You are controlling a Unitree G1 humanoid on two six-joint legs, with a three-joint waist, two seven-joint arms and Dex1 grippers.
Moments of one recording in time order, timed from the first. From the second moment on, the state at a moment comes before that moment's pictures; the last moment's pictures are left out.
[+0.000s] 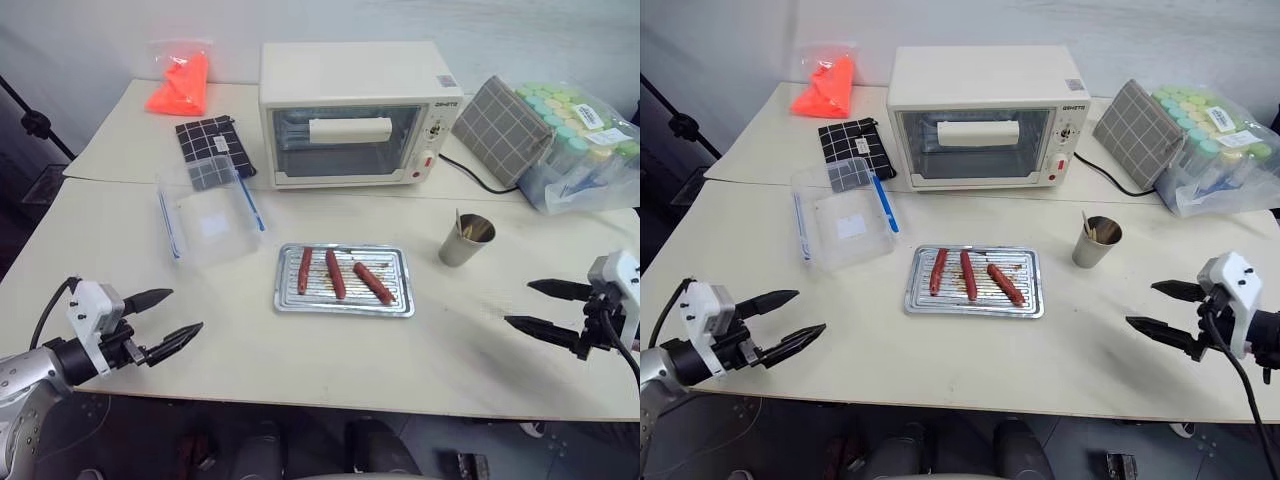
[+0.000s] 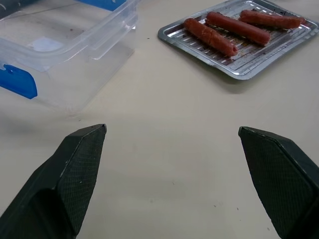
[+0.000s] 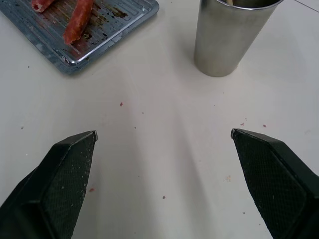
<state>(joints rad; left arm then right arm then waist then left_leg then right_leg) 0.23 0.73 0.49 -0.31 -0.54 0.38 -0.88 0.10 -1.00 -0.50 -0.12 0.52 0.51 1.14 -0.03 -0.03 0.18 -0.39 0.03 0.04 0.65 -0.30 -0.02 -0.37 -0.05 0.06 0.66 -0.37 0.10</state>
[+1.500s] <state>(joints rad) -0.36 0.69 0.11 -0.43 -0.78 0.70 -0.88 -0.14 -0.61 -0.37 -0.54 0.52 0.77 0.34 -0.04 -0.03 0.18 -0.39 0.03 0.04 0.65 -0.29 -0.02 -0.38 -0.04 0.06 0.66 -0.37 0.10</state>
